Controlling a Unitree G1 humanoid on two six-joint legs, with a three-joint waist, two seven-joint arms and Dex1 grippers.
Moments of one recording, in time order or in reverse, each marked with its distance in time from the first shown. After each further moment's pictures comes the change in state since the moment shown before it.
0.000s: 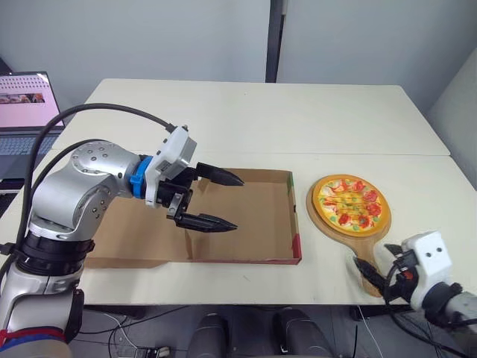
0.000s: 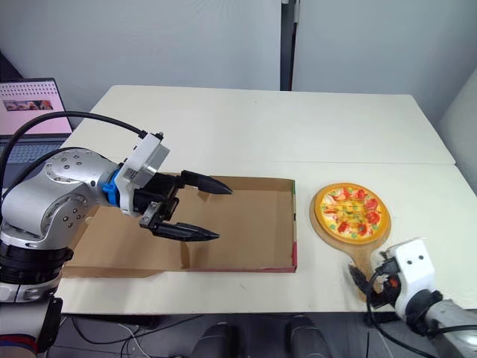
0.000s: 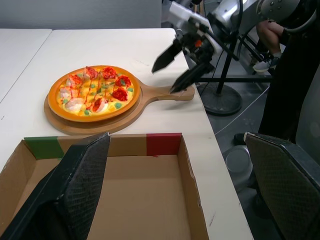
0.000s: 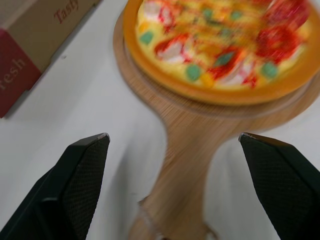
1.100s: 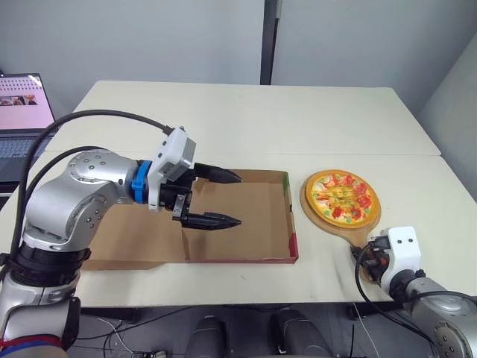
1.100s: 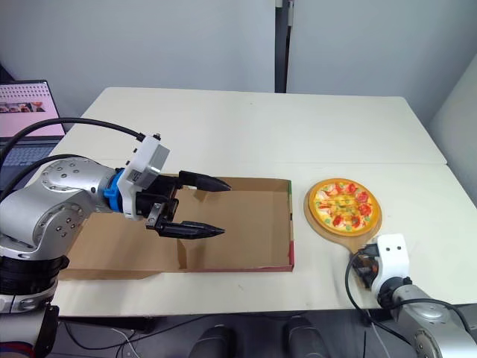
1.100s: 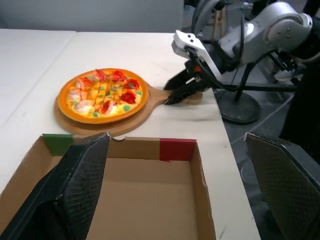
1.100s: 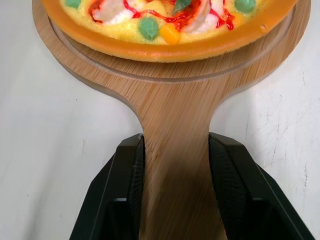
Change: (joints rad) left arm 0.070 0.010 0.067 -0.071 -0.043 0.062 0.159; right arm -0.196 0.140 0.120 0.188 -0.115 0.015 -0.151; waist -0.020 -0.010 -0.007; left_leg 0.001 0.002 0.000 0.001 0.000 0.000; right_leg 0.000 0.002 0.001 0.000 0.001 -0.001
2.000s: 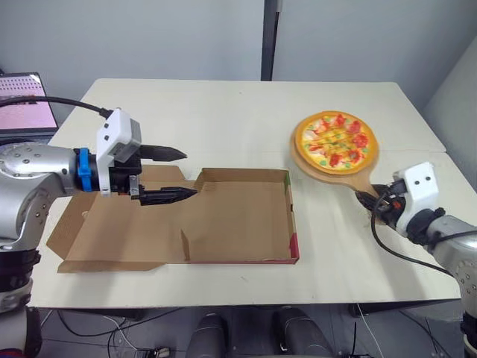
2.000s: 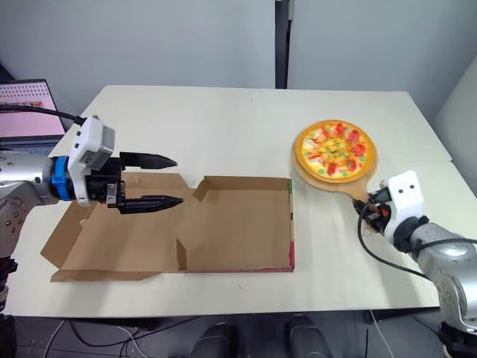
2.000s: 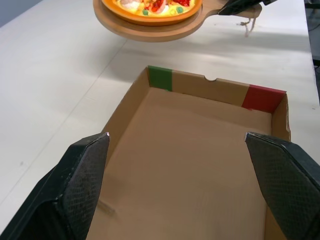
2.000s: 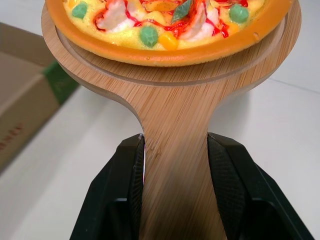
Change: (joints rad) left arm 0.115 0.203 0.164 0.141 0.101 -0.087 0.028; right arm -0.432 -0.301 -0.001 0.129 0.089 0.002 0.231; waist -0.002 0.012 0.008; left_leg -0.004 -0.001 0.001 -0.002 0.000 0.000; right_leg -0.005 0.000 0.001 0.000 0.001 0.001
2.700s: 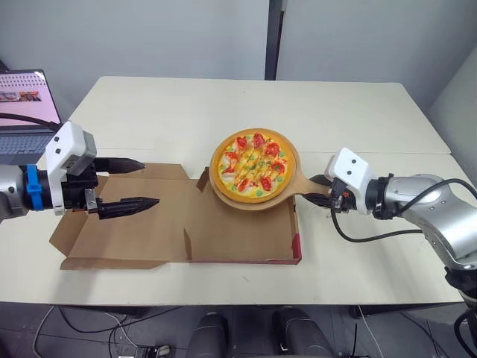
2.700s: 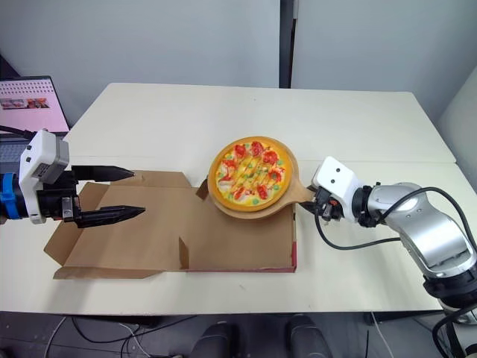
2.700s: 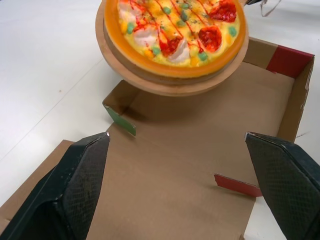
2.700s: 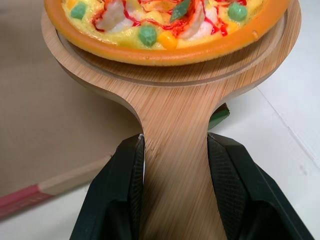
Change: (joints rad) left arm 0.227 0.099 0.199 -0.012 -0.002 -0.001 -0.026; right arm -0.369 -0.187 0.493 0.155 -0.189 -0.248 0.350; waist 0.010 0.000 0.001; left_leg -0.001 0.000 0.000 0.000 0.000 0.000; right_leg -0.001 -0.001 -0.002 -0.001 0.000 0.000
